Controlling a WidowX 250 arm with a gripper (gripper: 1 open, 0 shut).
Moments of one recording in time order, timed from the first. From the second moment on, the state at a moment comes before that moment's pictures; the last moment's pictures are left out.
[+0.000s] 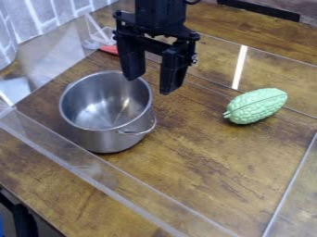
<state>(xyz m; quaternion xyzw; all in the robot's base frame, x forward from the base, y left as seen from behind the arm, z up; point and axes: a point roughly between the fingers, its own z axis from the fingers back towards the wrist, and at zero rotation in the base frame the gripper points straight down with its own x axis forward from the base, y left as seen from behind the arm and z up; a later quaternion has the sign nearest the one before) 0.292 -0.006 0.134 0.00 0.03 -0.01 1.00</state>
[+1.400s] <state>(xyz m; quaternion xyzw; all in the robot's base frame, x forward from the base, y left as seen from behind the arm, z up) 0.371 -0.093 0.103 0.04 0.03 -0.08 1.00</state>
